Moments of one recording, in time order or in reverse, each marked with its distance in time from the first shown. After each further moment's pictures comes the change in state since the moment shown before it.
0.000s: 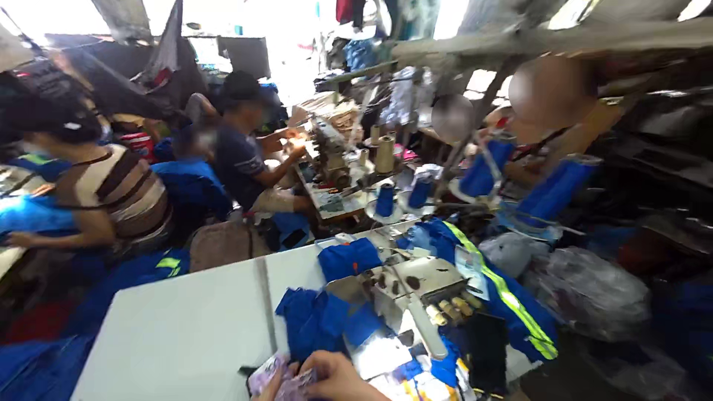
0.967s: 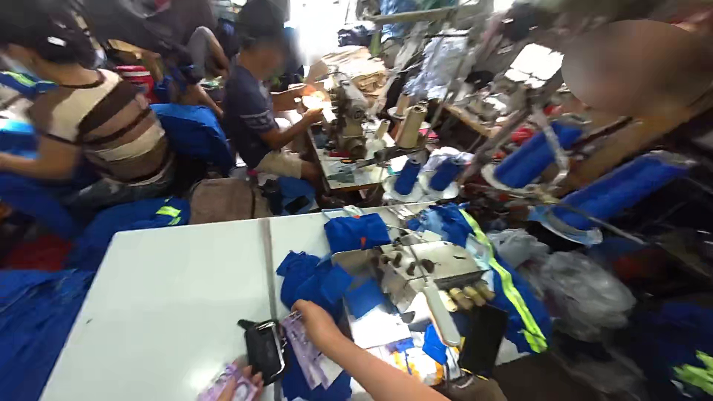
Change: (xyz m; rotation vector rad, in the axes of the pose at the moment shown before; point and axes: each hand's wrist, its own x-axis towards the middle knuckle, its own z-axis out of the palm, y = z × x) left_hand -0.036 -0.024 -0.087 -0.296 0.133 0.118; right_hand 0.066 0.039 0.005 -0.678 -0.134 0.371
